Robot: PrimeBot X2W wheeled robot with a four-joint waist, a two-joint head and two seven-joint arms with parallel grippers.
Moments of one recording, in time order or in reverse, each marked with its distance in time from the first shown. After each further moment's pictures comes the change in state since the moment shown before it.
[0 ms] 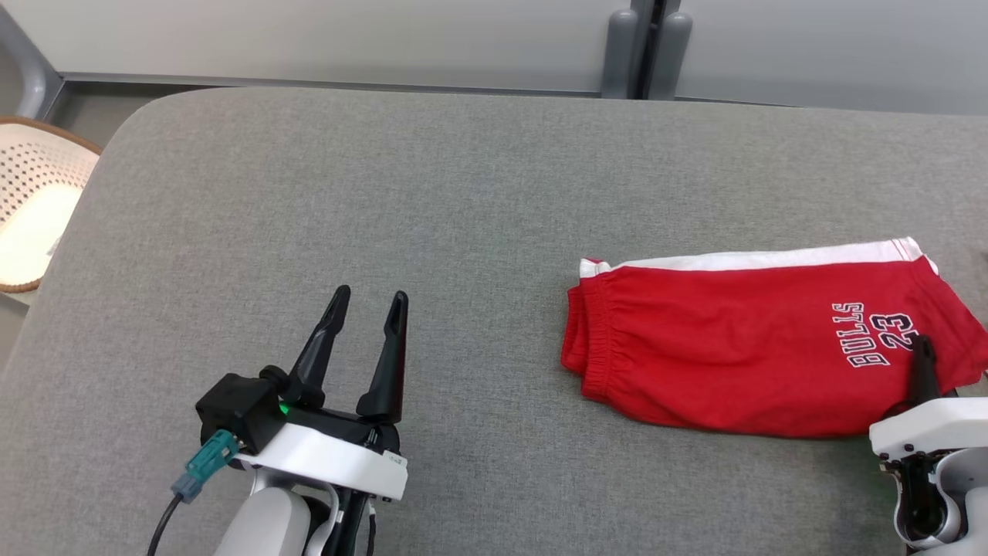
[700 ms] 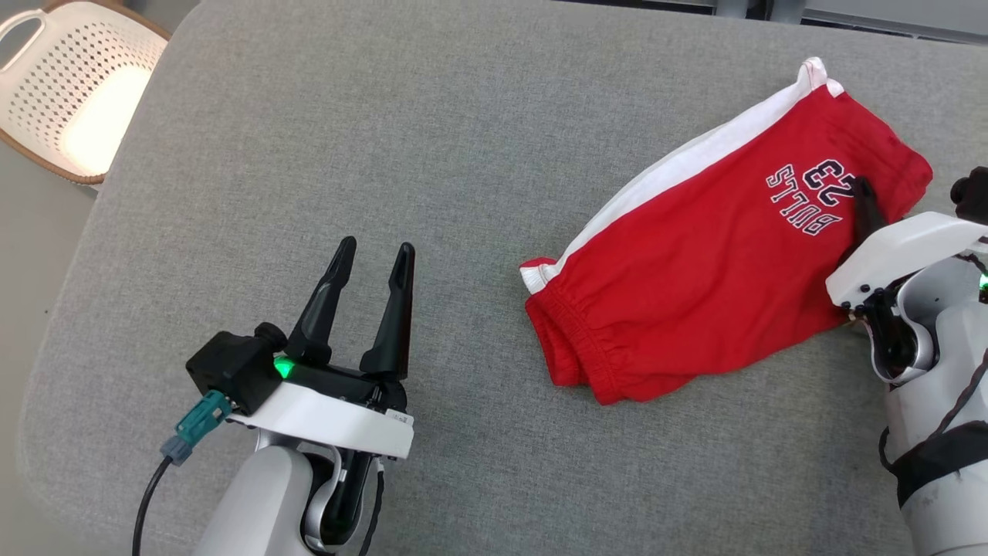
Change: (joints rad) left arm -0.079 0.000 -0.026 -0.015 -0.048 0.000 0.000; right arm -0.363 -0.083 0.184 0.169 -0.132 0.000 0.181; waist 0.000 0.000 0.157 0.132
